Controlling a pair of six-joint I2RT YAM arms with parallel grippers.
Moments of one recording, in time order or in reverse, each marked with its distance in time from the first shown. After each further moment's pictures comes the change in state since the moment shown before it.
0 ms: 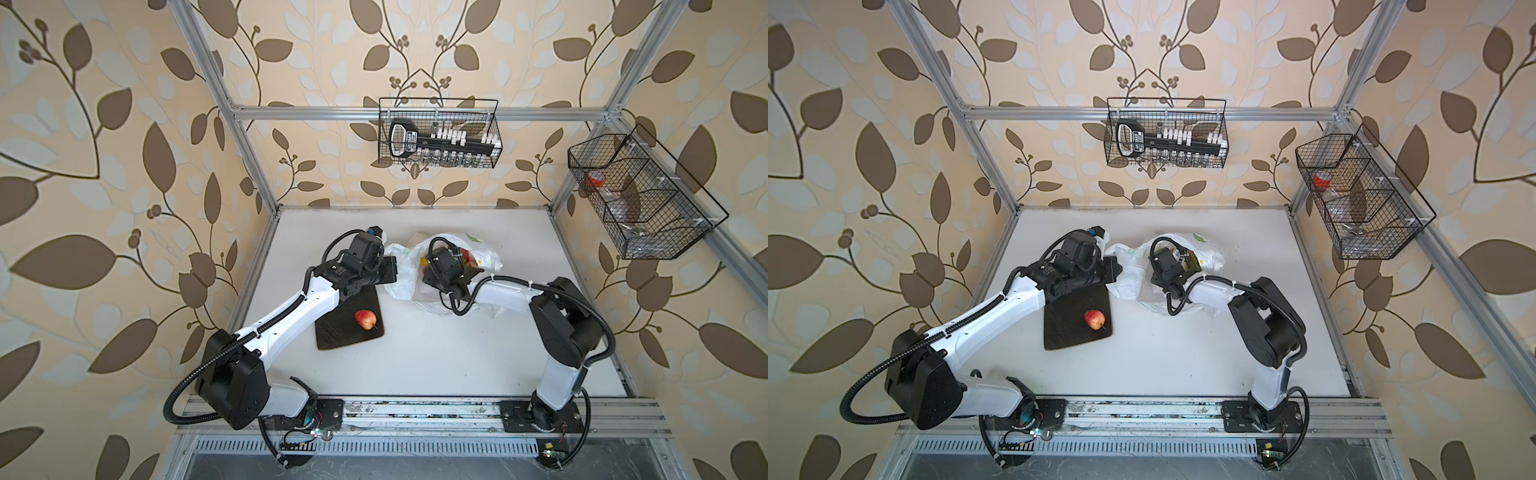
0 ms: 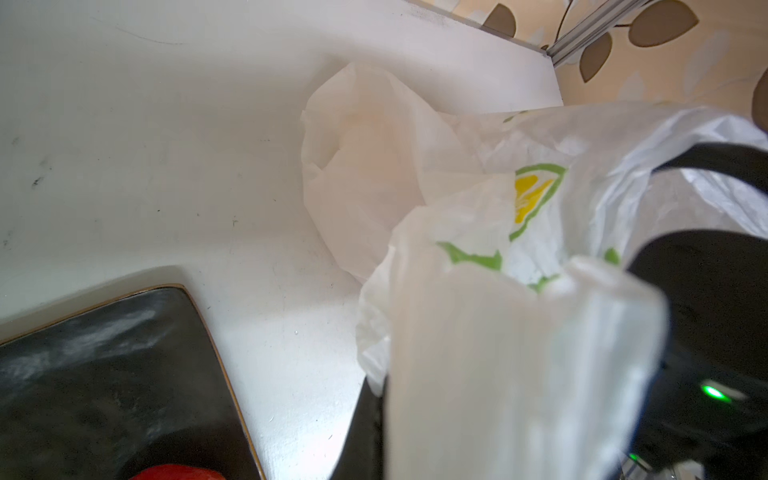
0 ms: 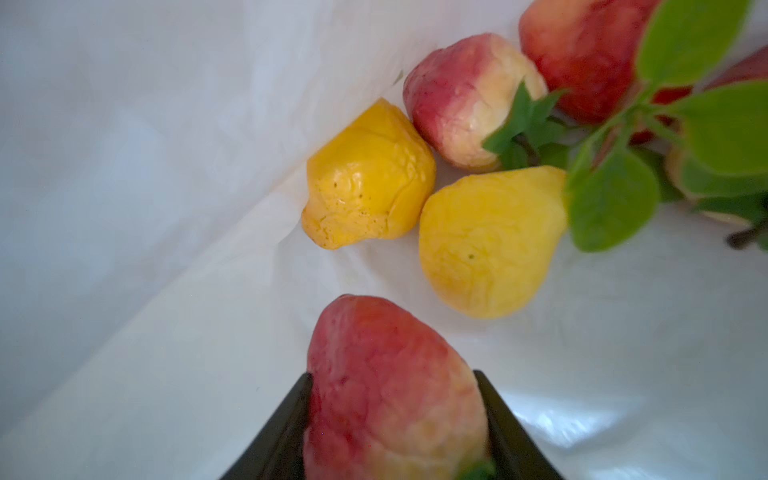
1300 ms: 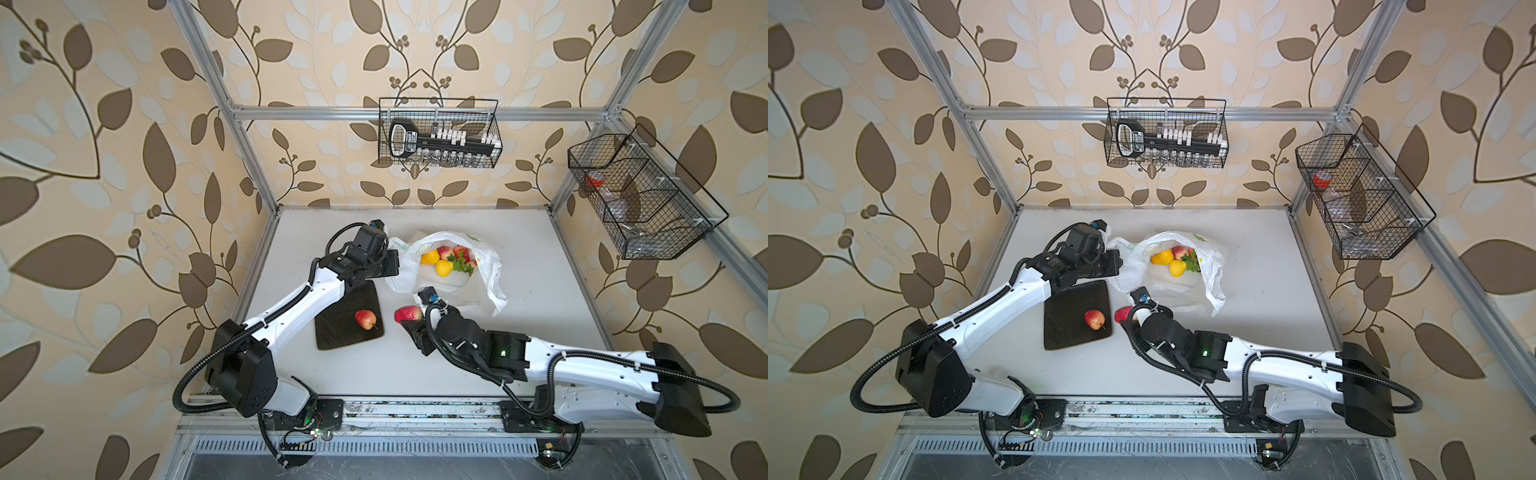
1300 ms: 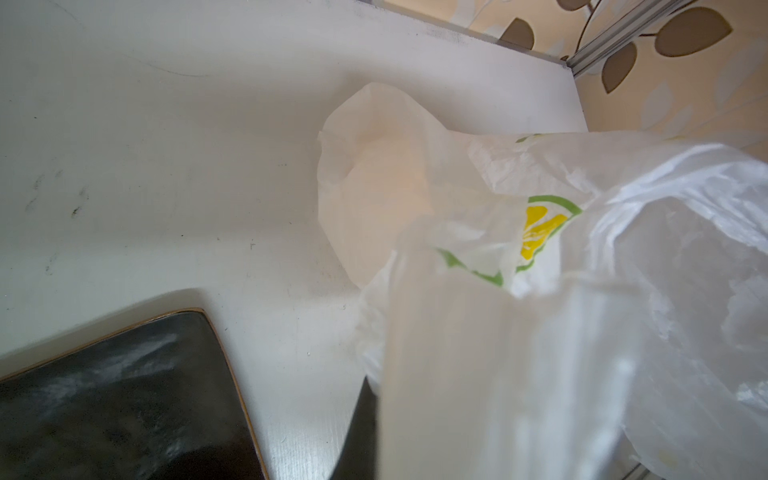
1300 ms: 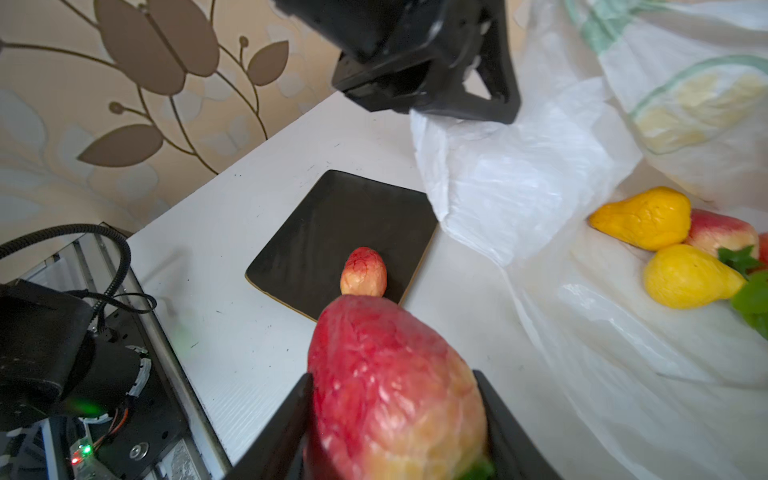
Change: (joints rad) left arm 0.000 0.067 0.093 -0.039 -0.051 0.021; right arm 0.584 -0.550 -0.317 0.126 0.117 -0.573
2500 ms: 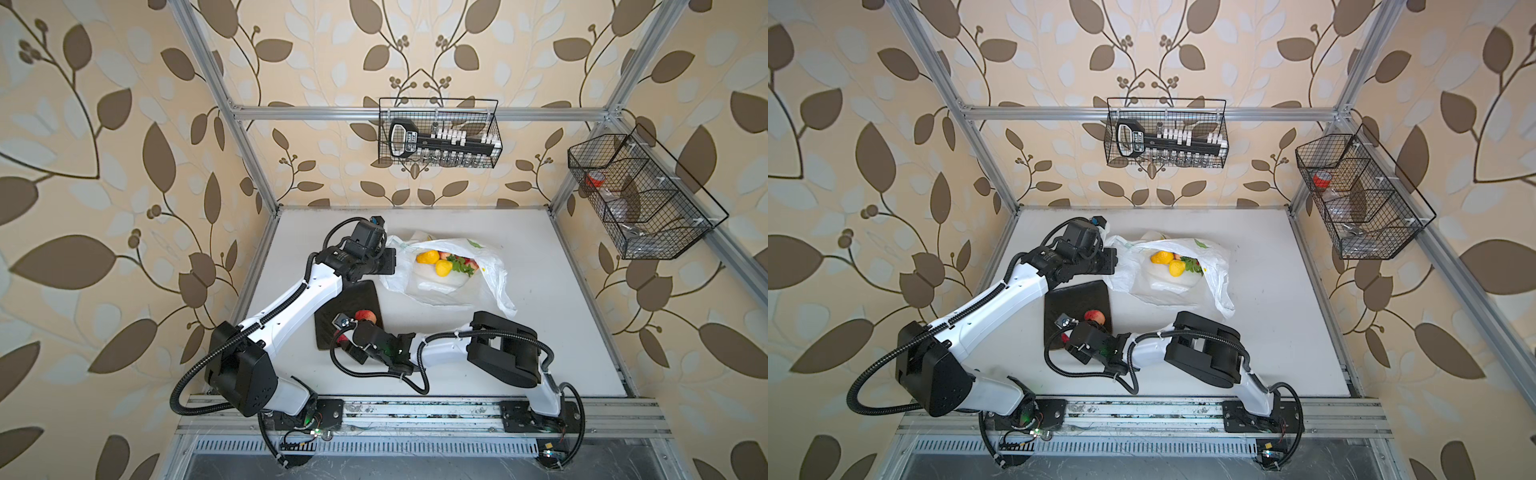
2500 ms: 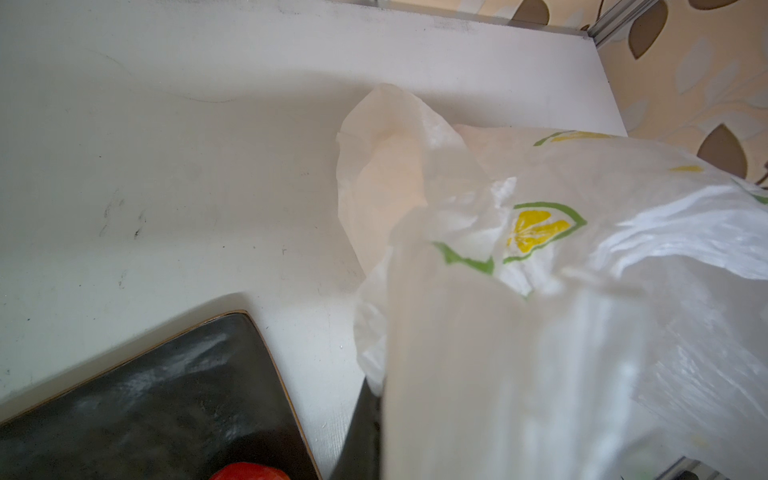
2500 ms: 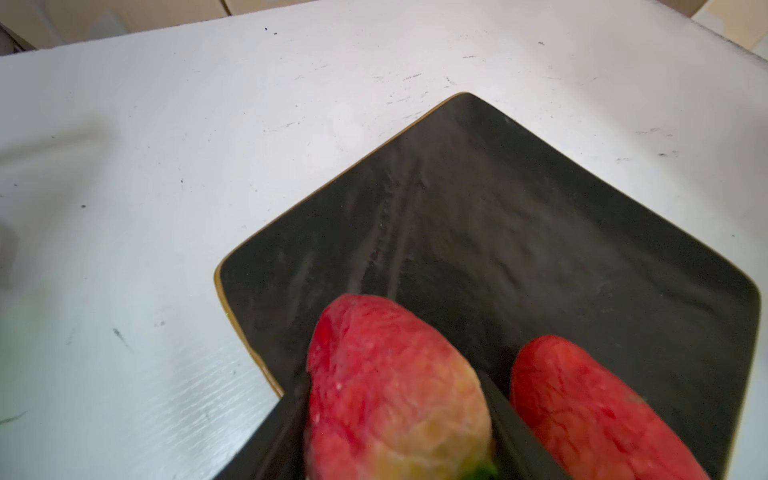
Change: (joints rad) left arm 0.016 0.002 0.069 -0.113 -0.017 0.118; right arm 0.020 0.877 0.431 0.360 -0.129 -0.273
